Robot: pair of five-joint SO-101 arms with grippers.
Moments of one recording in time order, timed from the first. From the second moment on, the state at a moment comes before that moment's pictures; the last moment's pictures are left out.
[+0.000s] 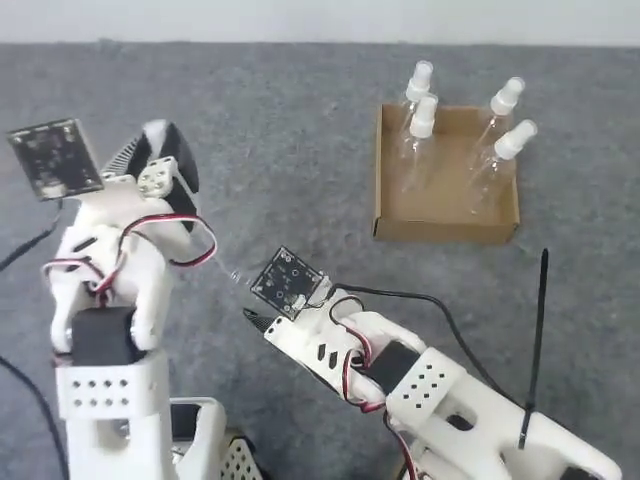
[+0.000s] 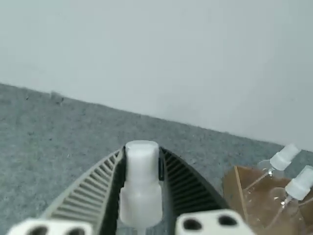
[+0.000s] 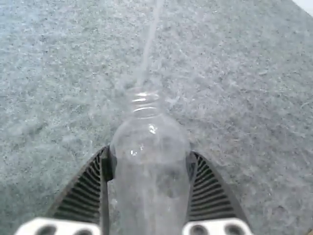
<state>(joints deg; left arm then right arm) -7.6 -57.2 39.5 48.6 17.6 -53.9 -44.0 70.7 15.4 6.5</state>
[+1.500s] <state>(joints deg) 14.8 -58.0 49.9 55.9 16.6 -44.6 -60.9 79.2 9.3 -4.6</state>
